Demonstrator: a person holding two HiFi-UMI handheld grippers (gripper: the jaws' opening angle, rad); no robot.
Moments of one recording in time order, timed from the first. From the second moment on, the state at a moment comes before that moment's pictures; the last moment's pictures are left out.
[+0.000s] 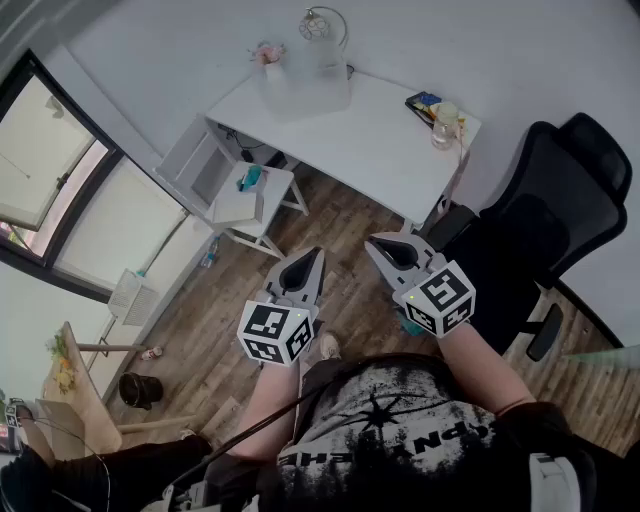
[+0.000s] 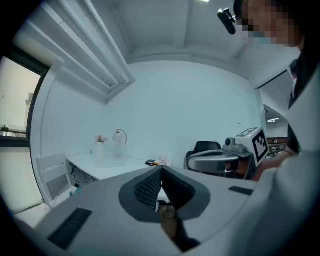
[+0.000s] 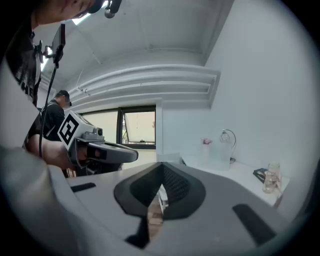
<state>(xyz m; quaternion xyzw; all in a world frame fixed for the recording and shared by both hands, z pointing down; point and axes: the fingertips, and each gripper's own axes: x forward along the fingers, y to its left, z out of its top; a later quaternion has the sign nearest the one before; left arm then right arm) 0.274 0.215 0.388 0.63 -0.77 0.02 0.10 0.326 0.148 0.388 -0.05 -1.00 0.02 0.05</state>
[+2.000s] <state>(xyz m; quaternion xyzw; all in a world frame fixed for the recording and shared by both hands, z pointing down) 0.054 0.179 0.416 0.65 -0.75 0.02 0.13 0.100 0.123 0.407 -0.05 -1.00 0.07 0.05</state>
